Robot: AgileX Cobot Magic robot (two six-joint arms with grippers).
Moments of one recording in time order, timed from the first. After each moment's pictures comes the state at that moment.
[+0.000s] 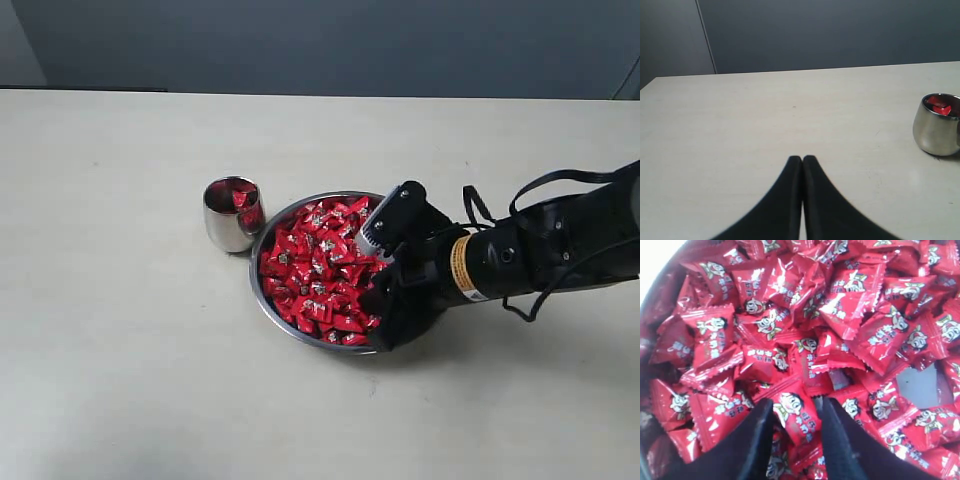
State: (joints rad) left arm 0.12 0.00 0.00 0.05 0.29 -0.02; right arm 0.61 1.81 -0.68 -1.27 -0.34 0.87
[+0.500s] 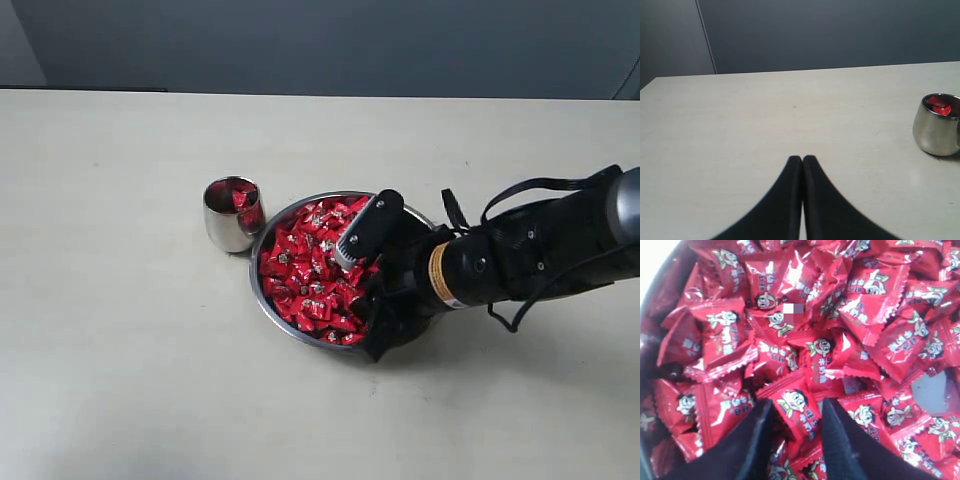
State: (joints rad) left arm 0.12 0.00 0.00 0.05 0.29 -0.02; right arm 0.71 1.81 -0.70 -1.28 -0.21 0.90
